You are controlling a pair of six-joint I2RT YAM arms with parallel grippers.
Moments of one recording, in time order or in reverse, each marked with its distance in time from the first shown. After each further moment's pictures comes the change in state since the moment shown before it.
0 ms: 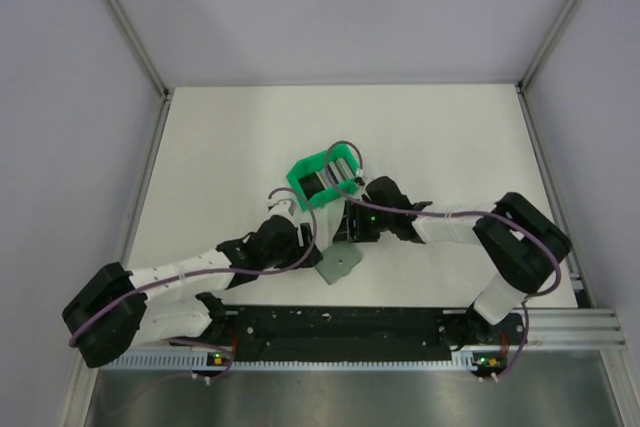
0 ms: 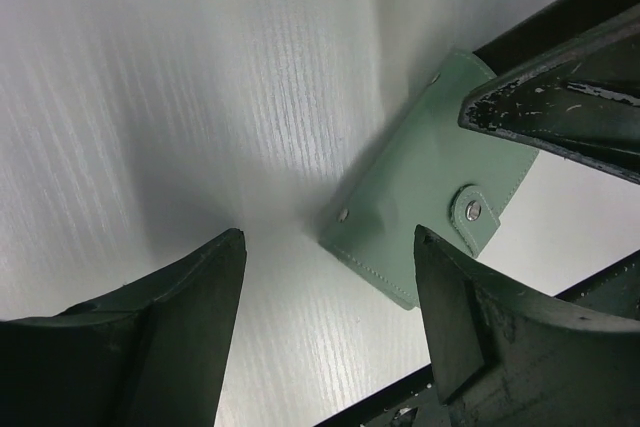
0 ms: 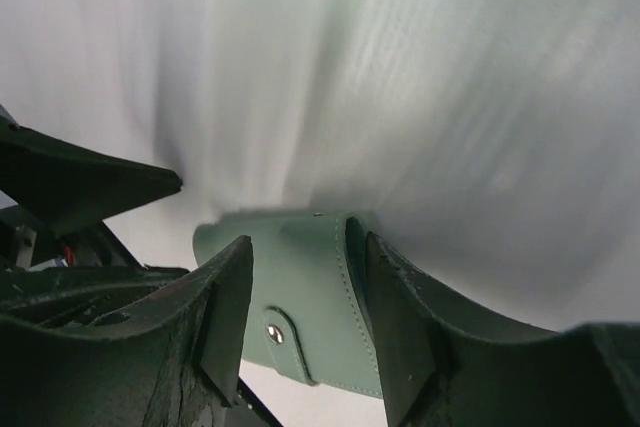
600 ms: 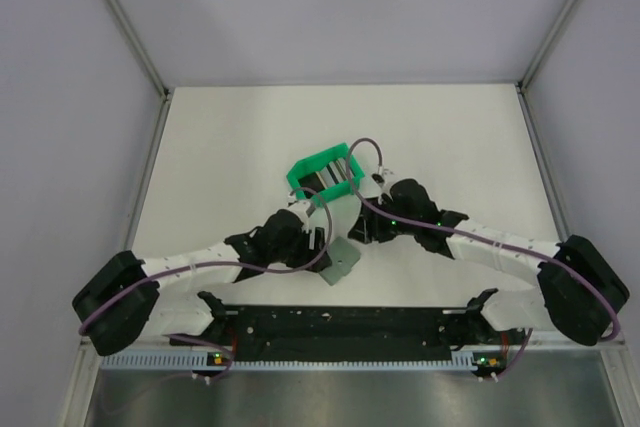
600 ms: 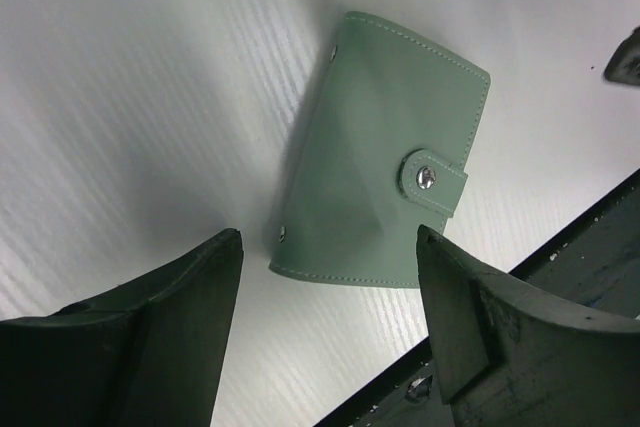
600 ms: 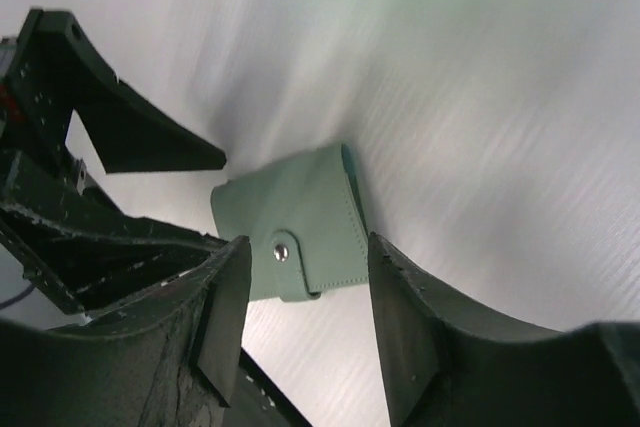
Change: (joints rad) left arm 0.001 0.042 0.024 0.042 0.140 0.192; right arm -0.007 -0.298 -0.038 -0.128 0.079 -0.153
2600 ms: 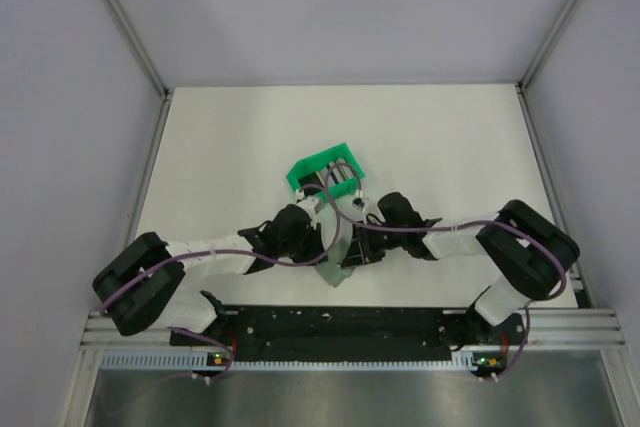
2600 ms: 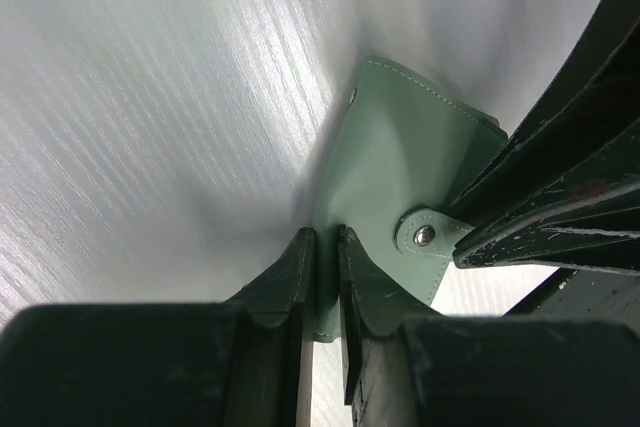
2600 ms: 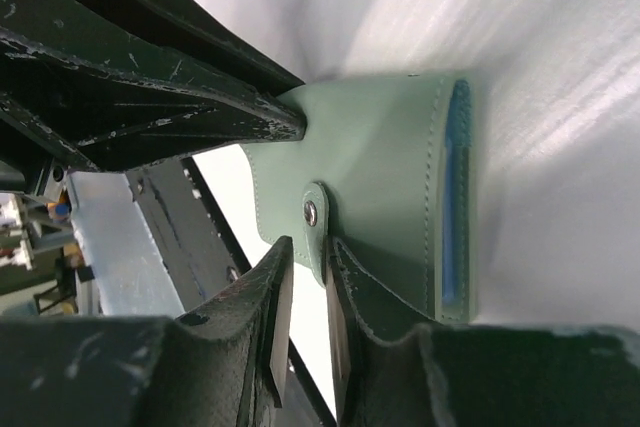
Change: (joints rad) left arm 0.012 0.195 0.068 0.086 0.052 0.036; right arm 0.017 0.279 -0.130 0.323 -0.396 0.058
